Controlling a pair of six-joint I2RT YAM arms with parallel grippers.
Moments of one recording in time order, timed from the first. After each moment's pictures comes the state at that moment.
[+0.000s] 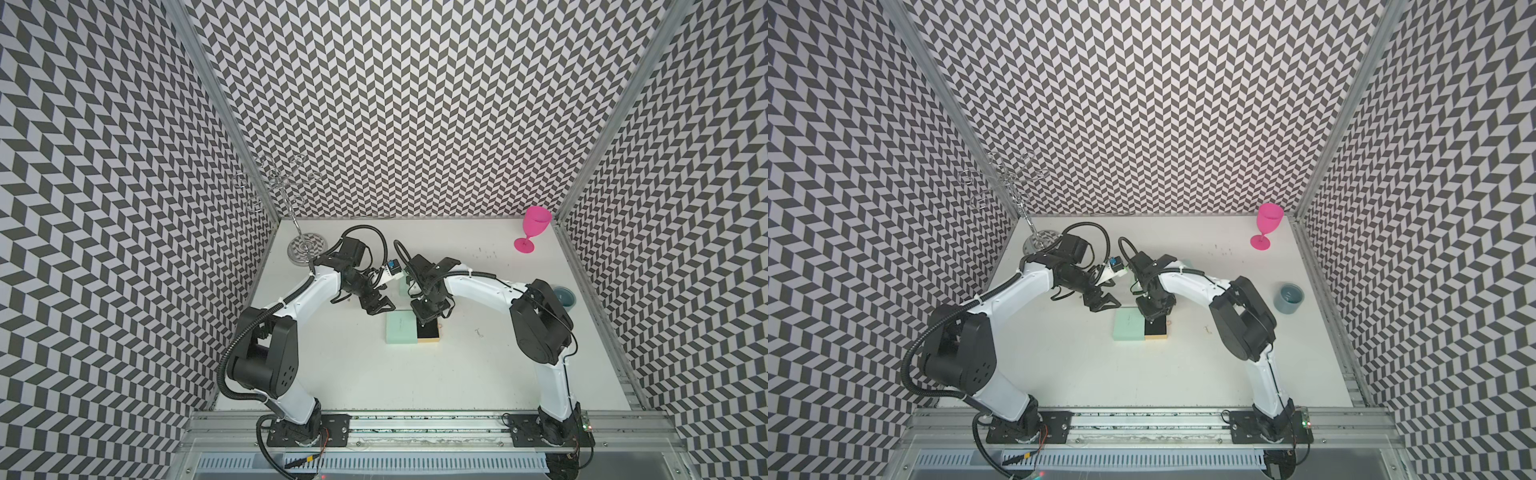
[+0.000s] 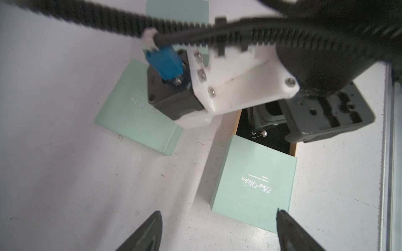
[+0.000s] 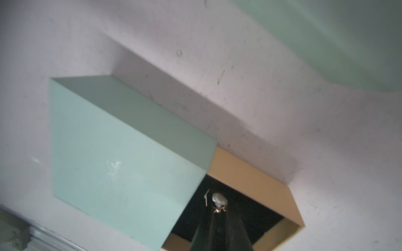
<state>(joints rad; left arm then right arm) -0.31 1.63 1.19 -0.74 0.59 0.80 0.75 2.05 1.62 -0.98 -0.14 0.23</state>
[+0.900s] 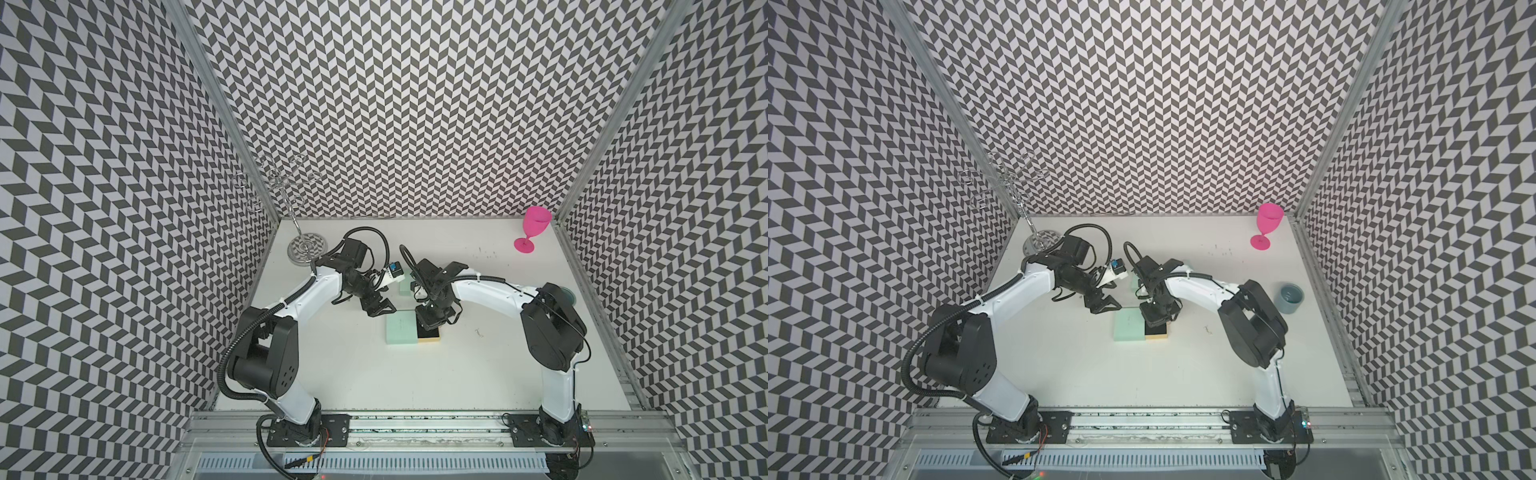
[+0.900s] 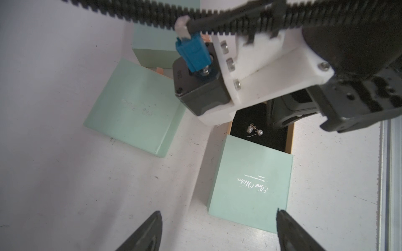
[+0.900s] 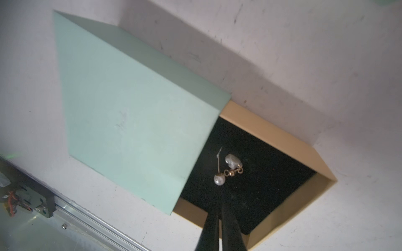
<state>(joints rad) -0.33 1.63 1.19 -0.75 0.59 0.81 0.76 1.98 1.49 -0.96 -0.24 0.25</state>
